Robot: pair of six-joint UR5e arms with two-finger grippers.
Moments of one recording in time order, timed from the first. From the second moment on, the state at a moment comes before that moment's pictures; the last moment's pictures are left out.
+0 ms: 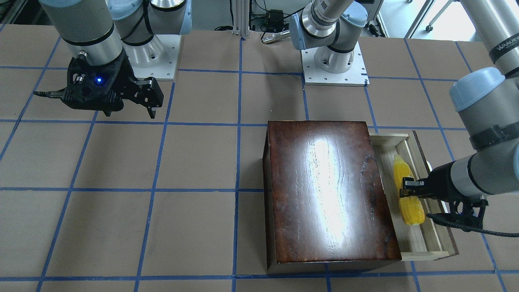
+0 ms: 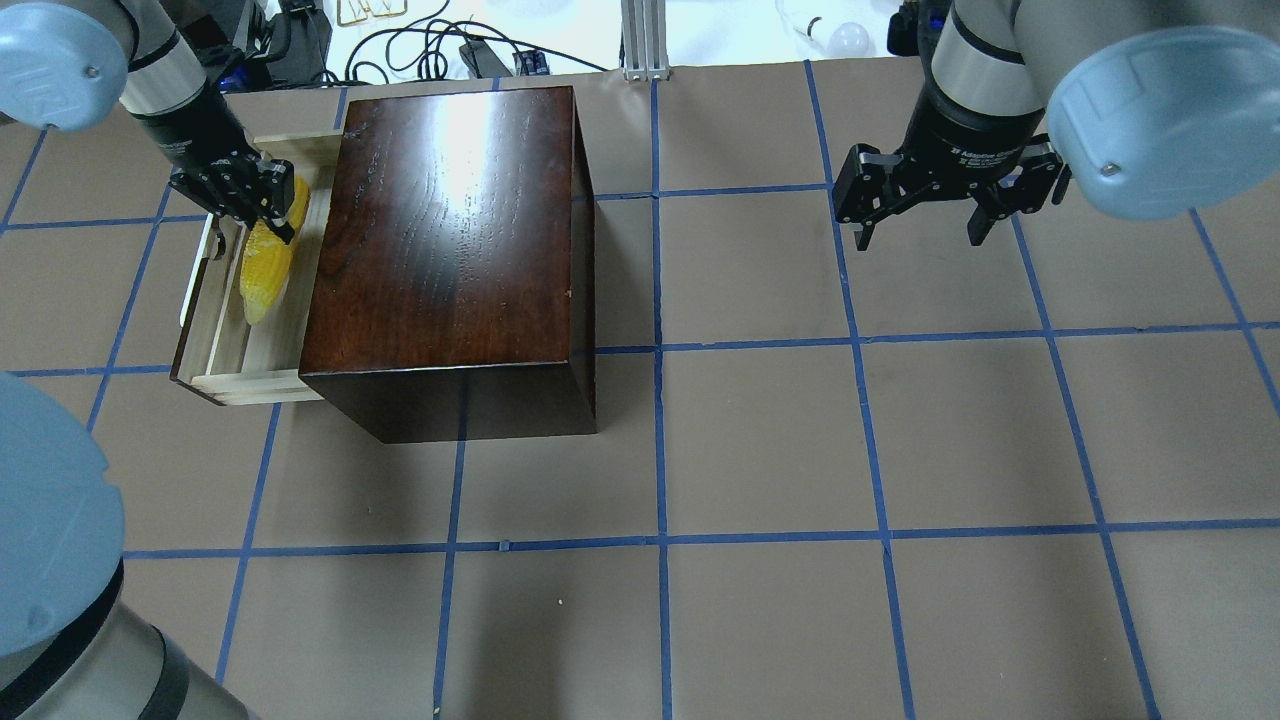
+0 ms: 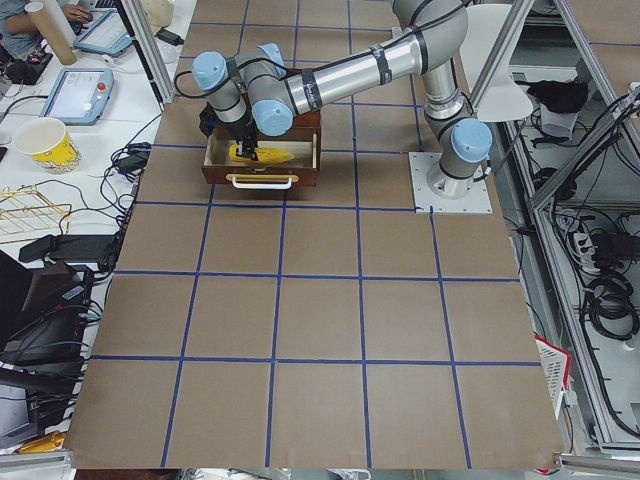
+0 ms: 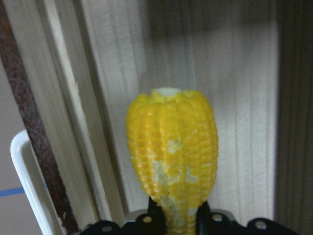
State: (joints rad) left arm -1.29 -2.04 -1.34 -1.54 1.56 0.41; right arm 1.62 -1.54 1.60 -1.64 -1.60 0.07
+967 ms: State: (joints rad) left arm -1.30 -2.02 -1.32 -1.57 1.51 0.41; right arm 1.62 -1.54 1.60 -1.64 -1.60 0.07
